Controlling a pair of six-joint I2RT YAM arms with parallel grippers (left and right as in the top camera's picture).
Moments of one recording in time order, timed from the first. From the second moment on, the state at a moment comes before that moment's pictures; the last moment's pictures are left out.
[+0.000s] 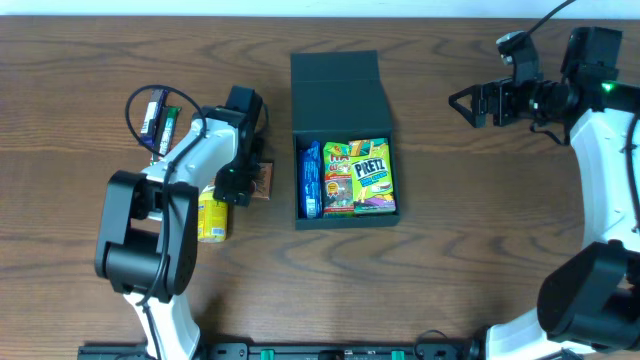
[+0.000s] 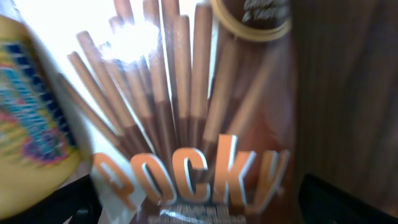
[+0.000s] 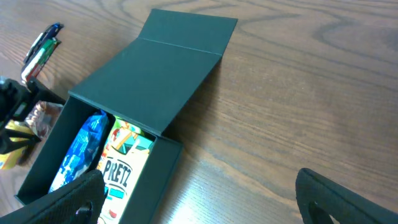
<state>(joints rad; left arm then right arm) -0.24 1.97 1.29 -0.84 -0.03 -1.61 -0.21 1.73 1.54 -0.85 -0.67 -0.34</state>
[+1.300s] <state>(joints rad) -0.38 1.99 1.73 -1.06 -0.17 -1.03 -0.27 1.73 1.54 -0.85 -0.67 -0.34</state>
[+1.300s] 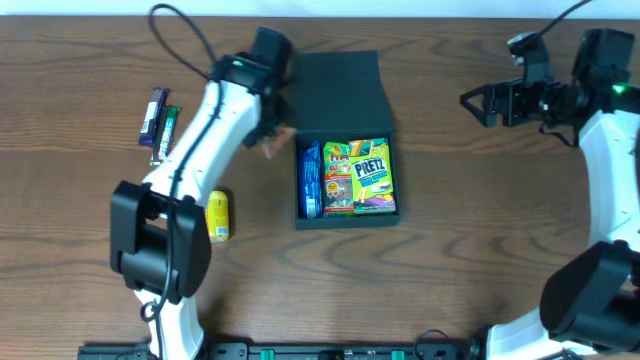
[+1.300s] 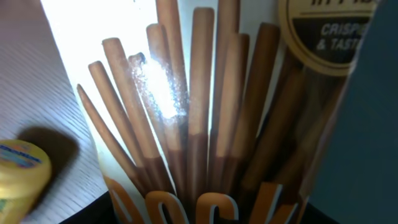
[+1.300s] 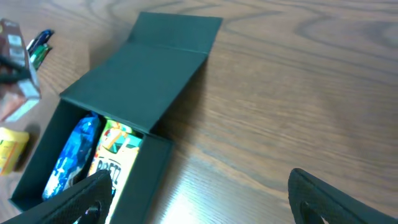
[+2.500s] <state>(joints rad) -0.78 2.03 1.73 -0.98 -0.01 -0.66 -0.33 1.73 1.54 -0.86 -0.67 -0.34</state>
